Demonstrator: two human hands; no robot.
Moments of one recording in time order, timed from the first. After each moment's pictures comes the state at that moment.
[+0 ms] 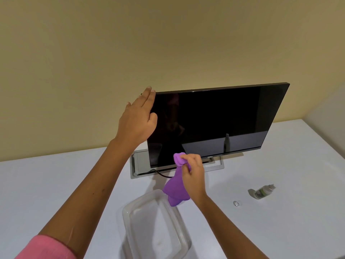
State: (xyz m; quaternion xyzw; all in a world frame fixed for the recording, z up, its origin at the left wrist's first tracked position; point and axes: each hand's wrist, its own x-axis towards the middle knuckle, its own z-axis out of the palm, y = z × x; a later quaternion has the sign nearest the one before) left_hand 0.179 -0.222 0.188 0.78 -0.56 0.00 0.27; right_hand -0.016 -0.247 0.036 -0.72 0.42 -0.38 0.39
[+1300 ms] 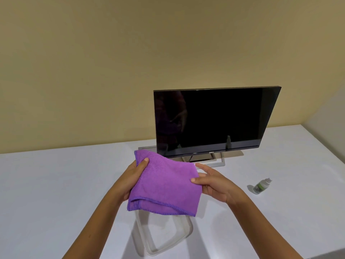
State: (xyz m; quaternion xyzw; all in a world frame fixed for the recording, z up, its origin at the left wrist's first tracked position) left_hand 0.137 -0.079 0.092 0.63 -0.20 -0.52 0.54; right_hand -0.097 -0.222 0.095 -0.46 0.40 -0.09 0.79
